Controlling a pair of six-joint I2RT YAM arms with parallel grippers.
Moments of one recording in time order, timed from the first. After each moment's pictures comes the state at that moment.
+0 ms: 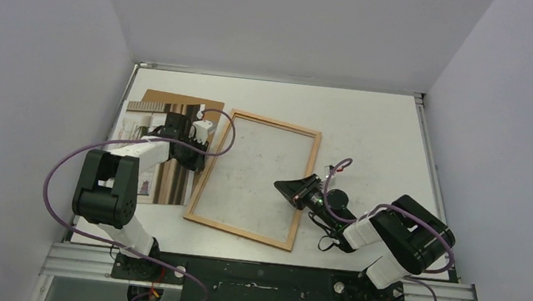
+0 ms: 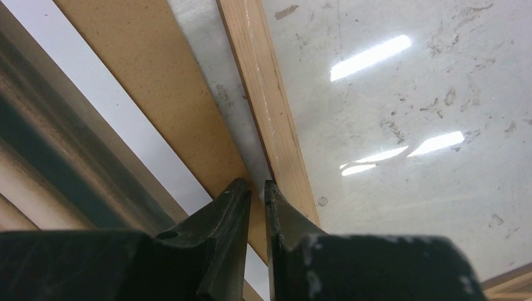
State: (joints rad) left arm -0.13 1.63 0.88 -0.31 0.33 0.22; right arm 0.68 1.57 0.20 1.23 -0.13 1.40
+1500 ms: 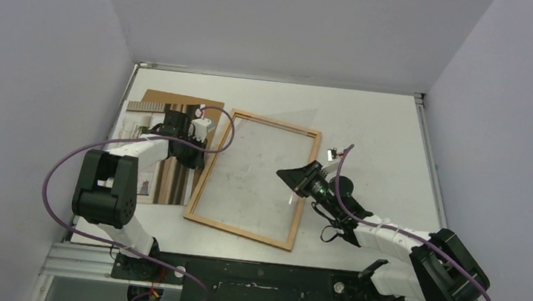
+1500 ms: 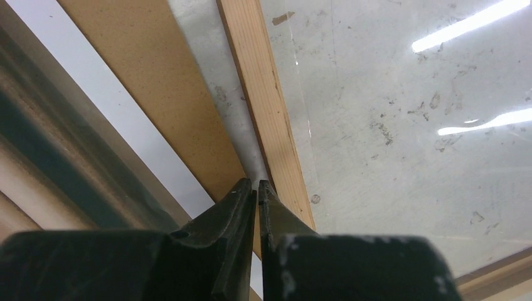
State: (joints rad) left arm -0.12 1.63 0.90 -0.34 0.36 0.19; right arm 0.67 1.24 0.35 0.76 -0.11 1.08
